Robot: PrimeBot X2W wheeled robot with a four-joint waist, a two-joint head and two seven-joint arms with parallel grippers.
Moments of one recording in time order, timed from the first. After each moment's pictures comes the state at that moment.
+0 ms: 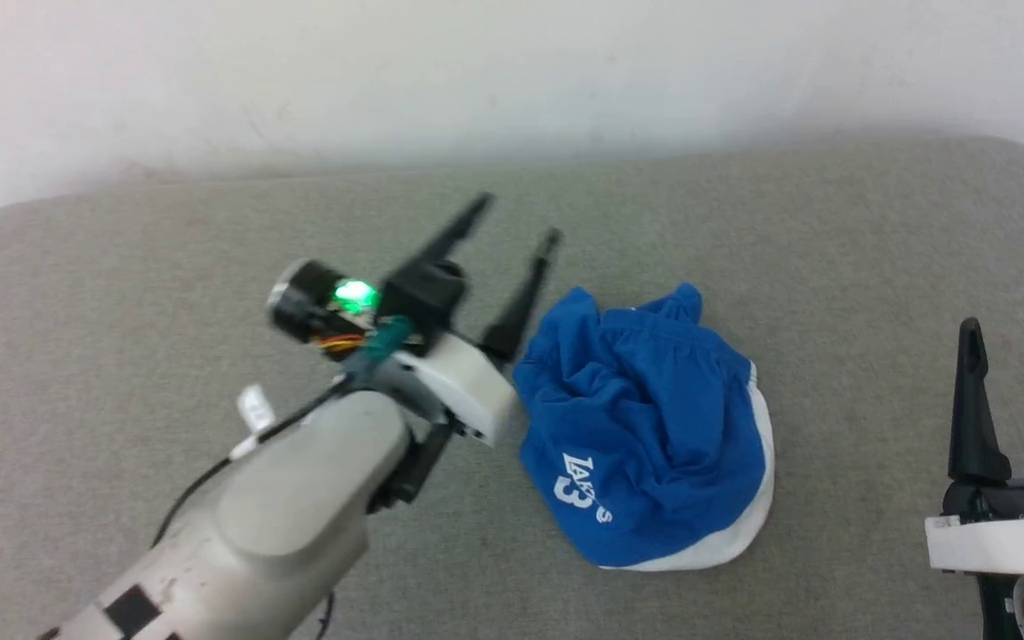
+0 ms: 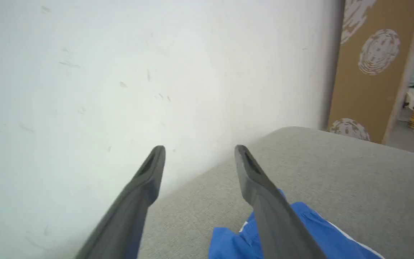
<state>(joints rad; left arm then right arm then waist) -0.76 0.34 -0.98 0.32 -0.59 0.19 -0.23 0.01 -0.05 -0.19 -0.13 0.13 0.13 -0.26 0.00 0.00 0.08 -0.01</state>
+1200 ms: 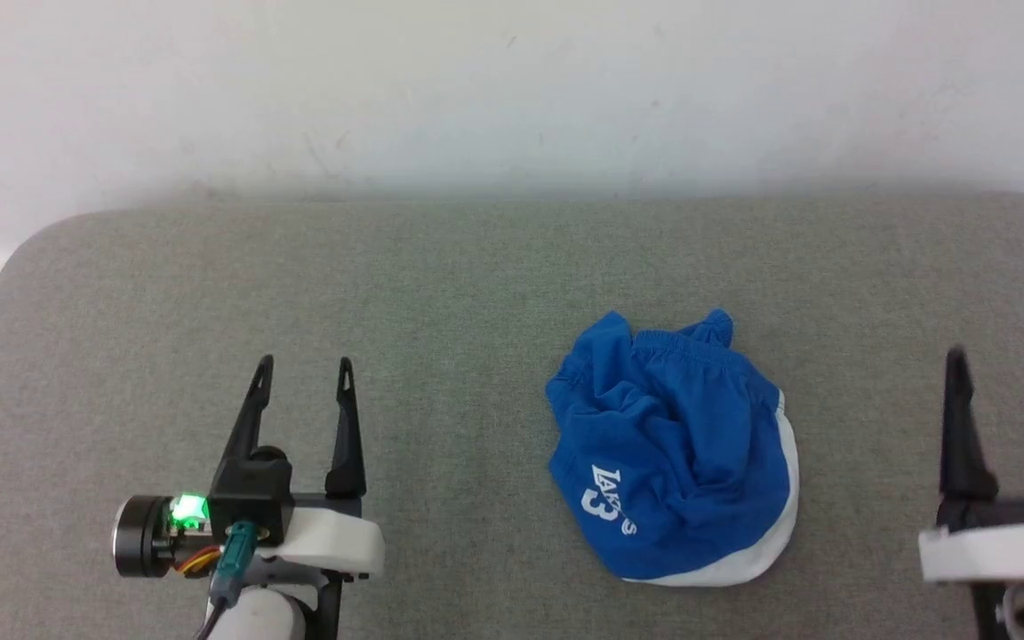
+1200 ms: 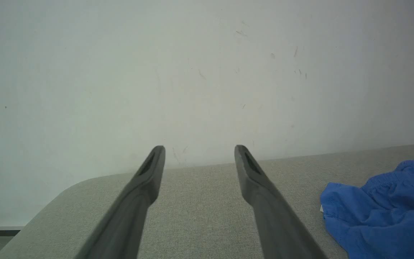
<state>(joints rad) -0.10 0.21 -0.29 0.08 -0.15 0.28 -0.26 0.05 -0.05 -0.19 -0.07 0.09 0.13 -0.26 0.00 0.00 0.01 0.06</state>
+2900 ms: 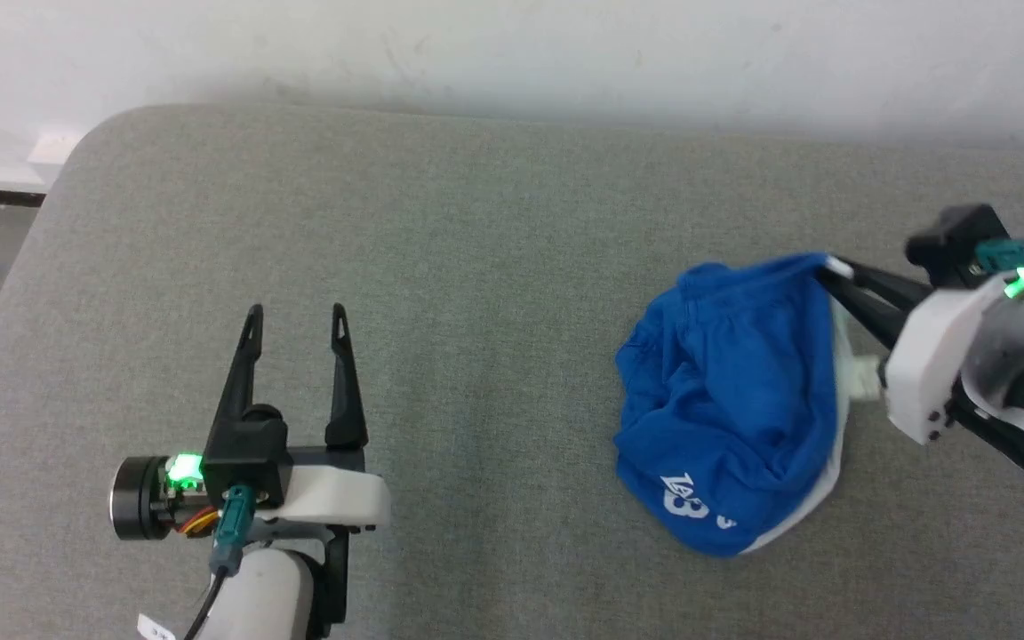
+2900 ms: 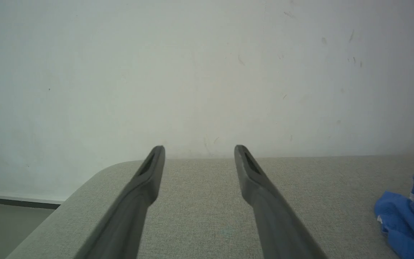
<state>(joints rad) -0.16 0.09 -0.16 0.07 -0.03 0.22 -0.26 -0.70 -0.71 0.81 0.31 0.72 0.13 0.11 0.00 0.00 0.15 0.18</state>
